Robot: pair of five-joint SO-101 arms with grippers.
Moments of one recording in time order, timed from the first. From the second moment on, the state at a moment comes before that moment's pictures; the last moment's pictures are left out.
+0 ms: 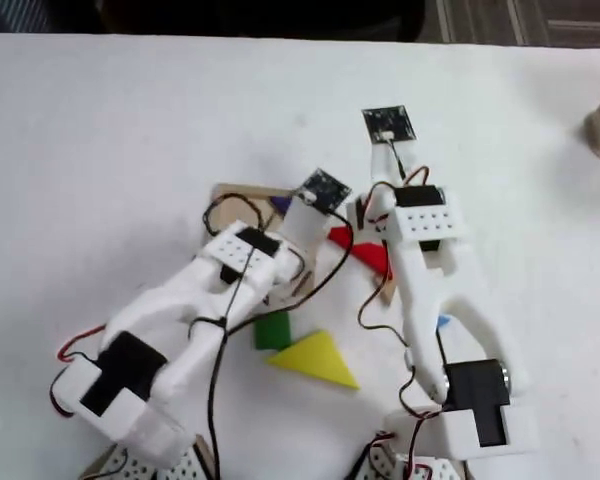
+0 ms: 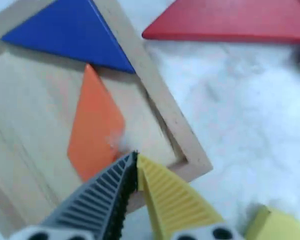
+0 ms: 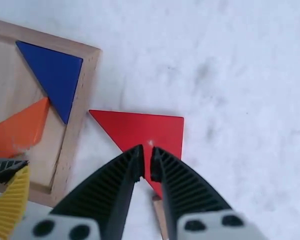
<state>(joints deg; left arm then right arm) 25.9 4.6 34.6 42.7 -3.8 -10.5 -3.9 25.6 54.3 6.1</state>
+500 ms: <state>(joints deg) 15.6 -2.0 34.7 39.1 -3.0 -10.5 -3.9 25.6 54.3 6.1</state>
